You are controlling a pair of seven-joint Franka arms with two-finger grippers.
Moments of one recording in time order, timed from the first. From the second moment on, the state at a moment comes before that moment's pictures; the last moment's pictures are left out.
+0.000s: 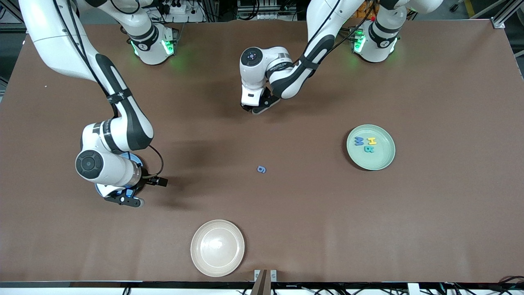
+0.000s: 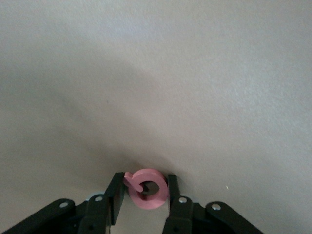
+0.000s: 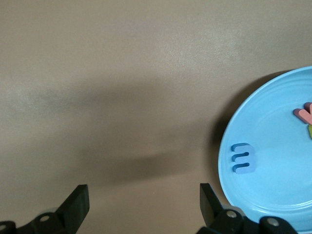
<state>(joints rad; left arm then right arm) -0.73 0.67 -0.36 -1.85 0.31 2.45 -1.85 0.01 0.61 0.18 -1.64 -0.08 2.17 0.43</state>
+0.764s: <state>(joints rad) -0.44 0.53 -0.39 -1.87 0.27 2.18 -1.35 0.12 0.65 0.18 -1.60 -0.08 2.17 0.61</state>
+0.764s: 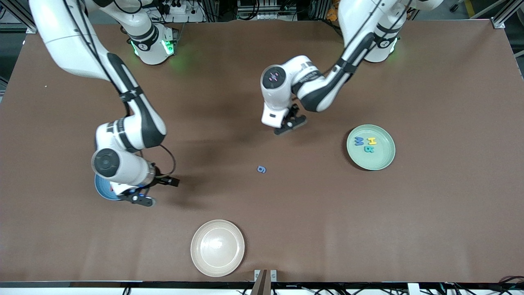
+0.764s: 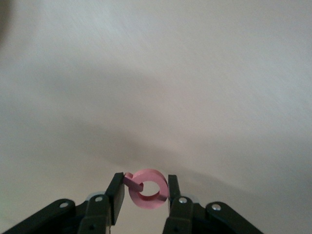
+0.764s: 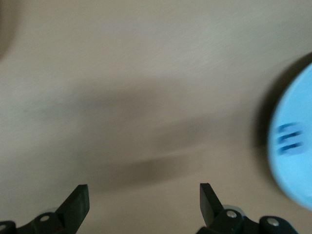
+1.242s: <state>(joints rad) -0.01 0.42 -0.39 -1.98 0.27 2.13 -0.72 0.41 0.82 0.18 -1.37 -0.08 2.19 0.98</state>
